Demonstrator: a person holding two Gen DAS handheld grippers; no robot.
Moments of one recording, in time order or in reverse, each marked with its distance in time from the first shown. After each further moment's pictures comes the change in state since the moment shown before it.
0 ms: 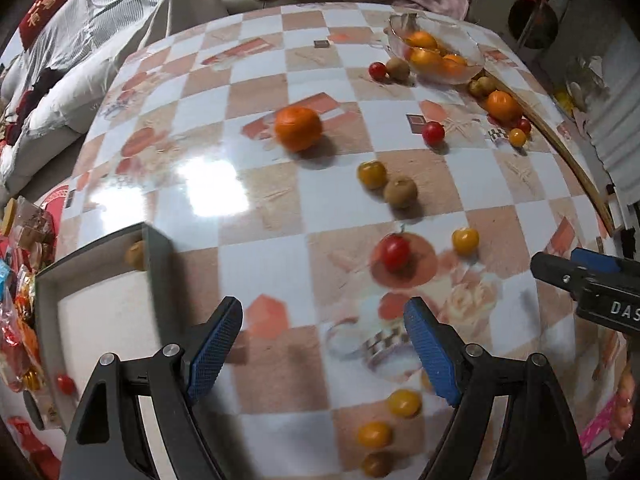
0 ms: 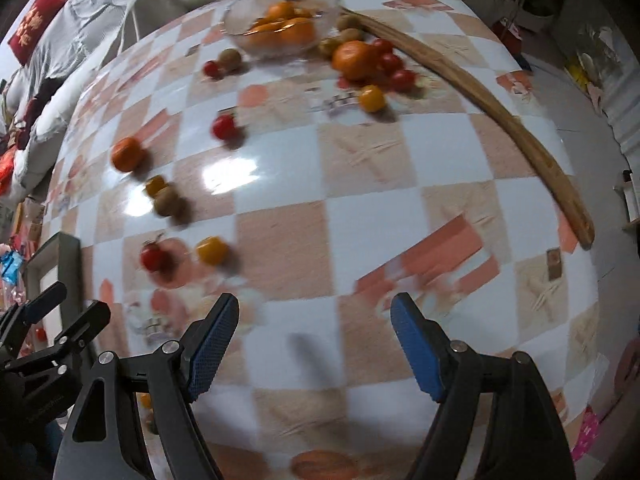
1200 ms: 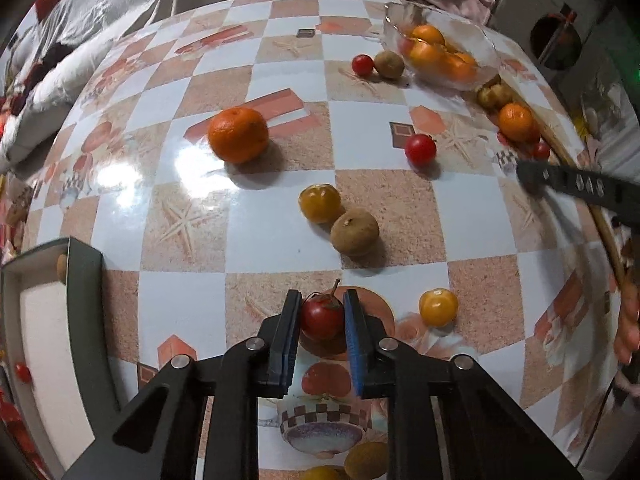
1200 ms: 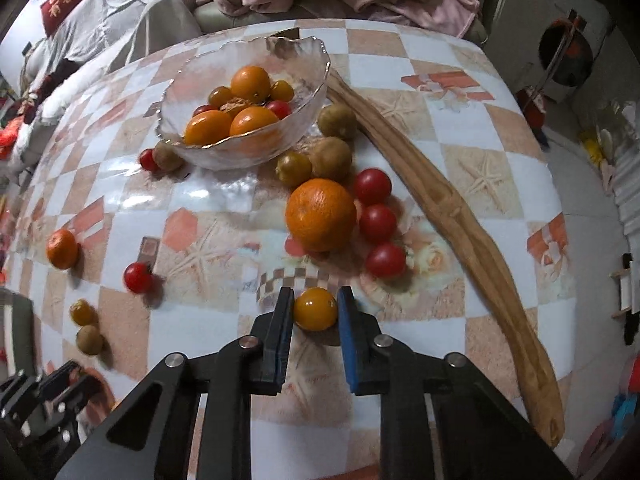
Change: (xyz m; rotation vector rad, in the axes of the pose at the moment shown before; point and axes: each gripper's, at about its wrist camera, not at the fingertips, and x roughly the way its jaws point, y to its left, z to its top) left arm 0.035 -0.034 0.023 -0.115 0.005 -0.010; right arm 0.035 -0.019 0.107 -0.185 -0.136 -0.024
